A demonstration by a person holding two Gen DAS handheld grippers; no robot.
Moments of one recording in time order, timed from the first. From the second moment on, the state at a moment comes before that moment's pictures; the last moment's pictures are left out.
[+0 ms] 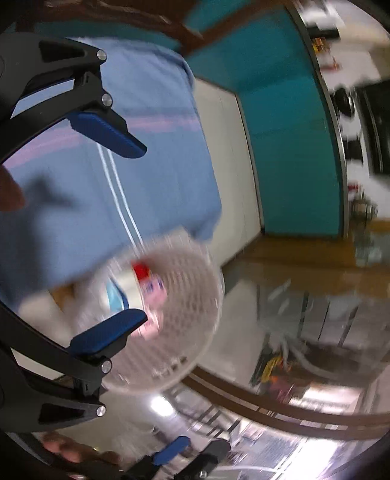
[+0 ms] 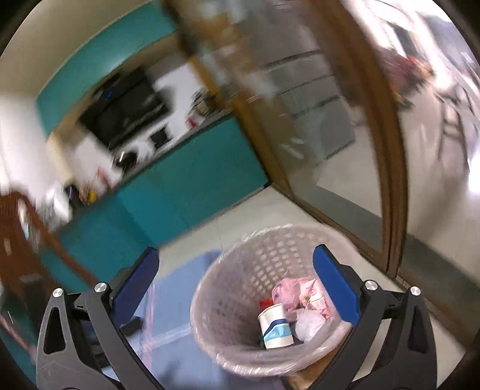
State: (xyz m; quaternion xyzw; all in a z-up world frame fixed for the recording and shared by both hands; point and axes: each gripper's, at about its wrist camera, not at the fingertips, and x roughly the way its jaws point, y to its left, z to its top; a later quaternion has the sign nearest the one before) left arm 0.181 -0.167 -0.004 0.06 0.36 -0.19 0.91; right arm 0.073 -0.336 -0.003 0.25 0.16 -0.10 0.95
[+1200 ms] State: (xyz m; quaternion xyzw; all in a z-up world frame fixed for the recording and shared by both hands) left arm 0.094 0.024 -0.015 -0.03 0.29 -0.04 0.96; right arm 0.085 -0.125 -0.042 0.04 0.26 -0.01 0.96
